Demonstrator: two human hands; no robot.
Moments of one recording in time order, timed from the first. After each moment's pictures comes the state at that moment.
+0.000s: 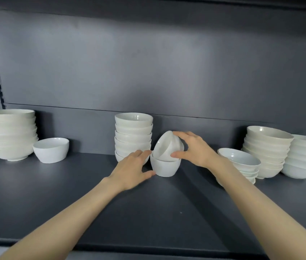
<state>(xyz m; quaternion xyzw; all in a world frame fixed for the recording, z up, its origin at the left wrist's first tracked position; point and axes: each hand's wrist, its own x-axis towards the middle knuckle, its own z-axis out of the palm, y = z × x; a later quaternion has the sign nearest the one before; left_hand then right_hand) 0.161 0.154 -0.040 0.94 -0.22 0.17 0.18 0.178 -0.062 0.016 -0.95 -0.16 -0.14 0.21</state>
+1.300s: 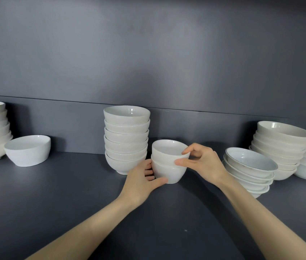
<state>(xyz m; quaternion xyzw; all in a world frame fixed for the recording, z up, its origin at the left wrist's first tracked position) 0.200 0.117 -0.093 0.77 -0.16 0.08 0.62 0.205 -0.081 -0.038 -0.86 -0.09 -0.15 0.48</state>
